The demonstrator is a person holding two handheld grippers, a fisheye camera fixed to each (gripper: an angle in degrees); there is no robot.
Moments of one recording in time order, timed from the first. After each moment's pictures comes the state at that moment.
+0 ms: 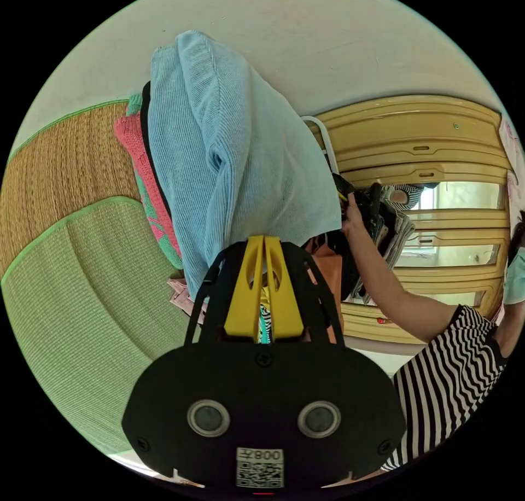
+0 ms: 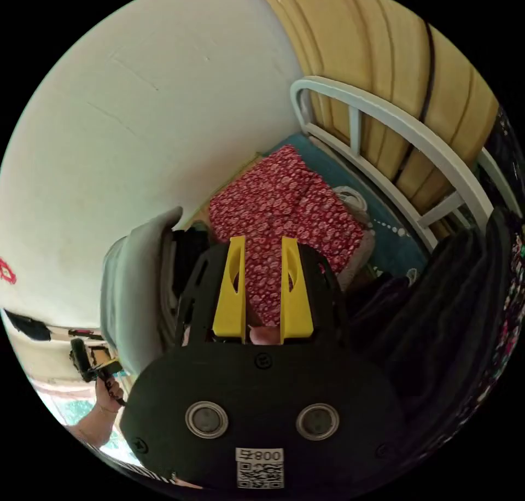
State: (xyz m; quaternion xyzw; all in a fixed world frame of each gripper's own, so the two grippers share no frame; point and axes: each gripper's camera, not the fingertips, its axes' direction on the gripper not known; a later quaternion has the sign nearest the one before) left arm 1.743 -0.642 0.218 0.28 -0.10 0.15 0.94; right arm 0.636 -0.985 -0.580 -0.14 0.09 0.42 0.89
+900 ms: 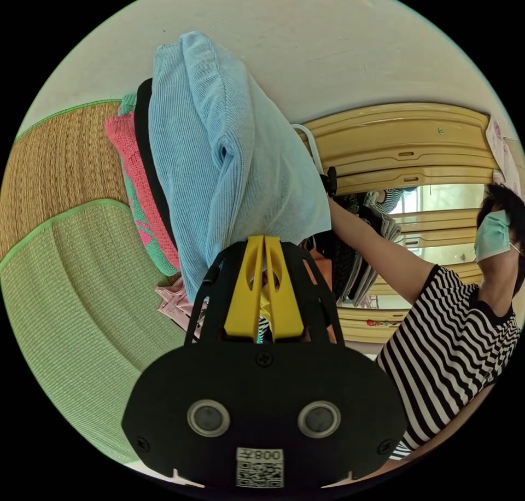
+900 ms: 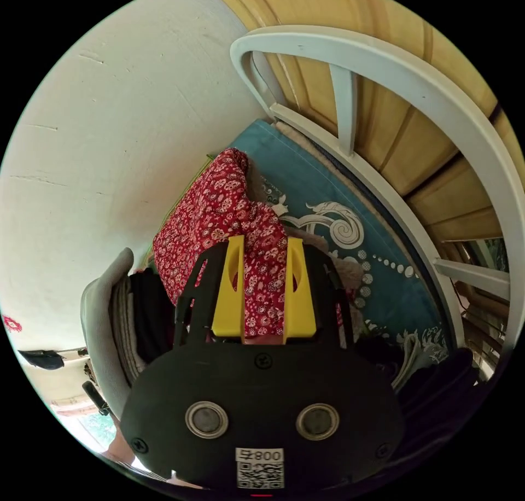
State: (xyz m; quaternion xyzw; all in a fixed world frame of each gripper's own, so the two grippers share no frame) left arm 1.684 -0.559 0.238 0.29 -0.06 0.17 0.94; right arm 0.860 -1.010 -0.583 -0.19 0.06 0.45 0.87
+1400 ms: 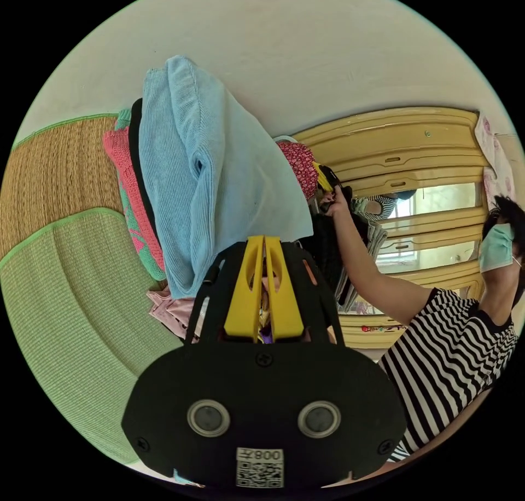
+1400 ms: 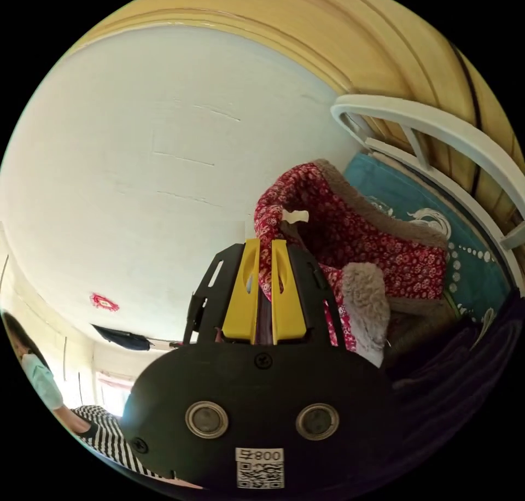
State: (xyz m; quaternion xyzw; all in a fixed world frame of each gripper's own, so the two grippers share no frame) left arm 1.601 -0.445 0.246 0.32 -0.04 0.19 0.93; right arm 0.818 -1.017 -0.775 0.05 -0.19 0.47 0.86
